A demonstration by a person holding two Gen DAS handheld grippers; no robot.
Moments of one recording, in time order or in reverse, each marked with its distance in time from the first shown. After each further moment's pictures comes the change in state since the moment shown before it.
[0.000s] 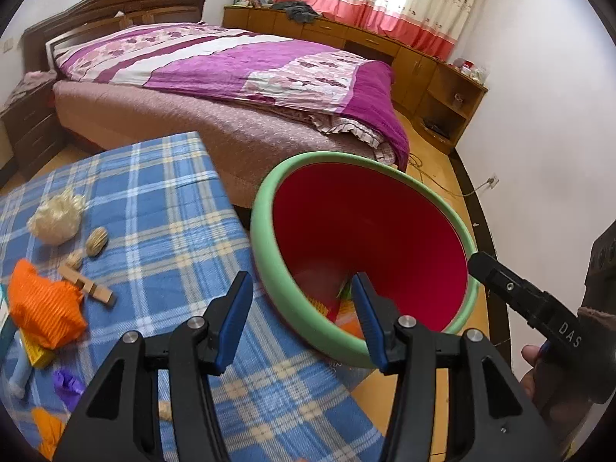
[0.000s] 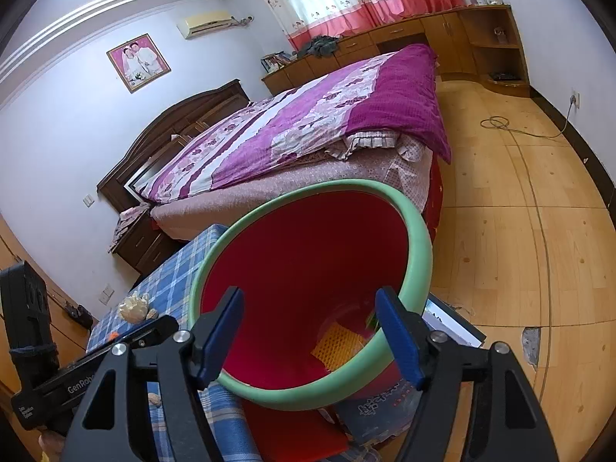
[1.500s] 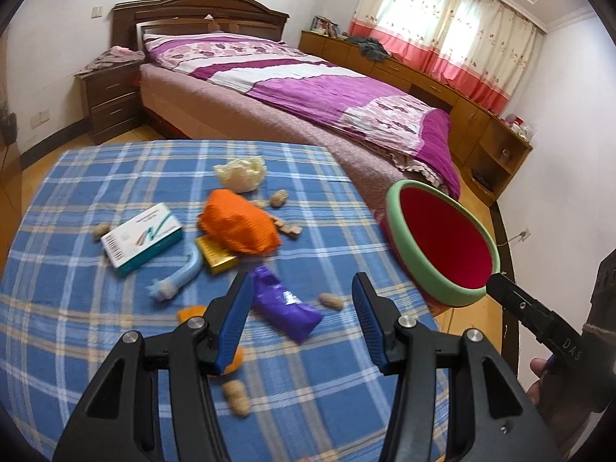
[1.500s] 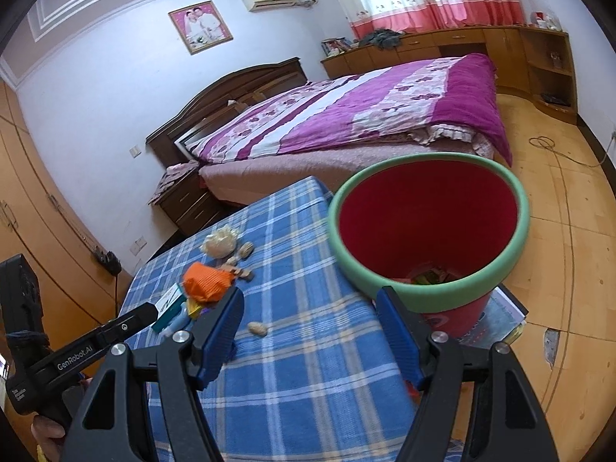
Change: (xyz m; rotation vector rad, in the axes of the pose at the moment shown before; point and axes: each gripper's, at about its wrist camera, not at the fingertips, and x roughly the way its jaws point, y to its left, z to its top) left arm -0.151 0.106 -0.075 -0.193 -0.122 0.157; right arm -0.046 0.129 -0.068 -0.172 0.066 0.117
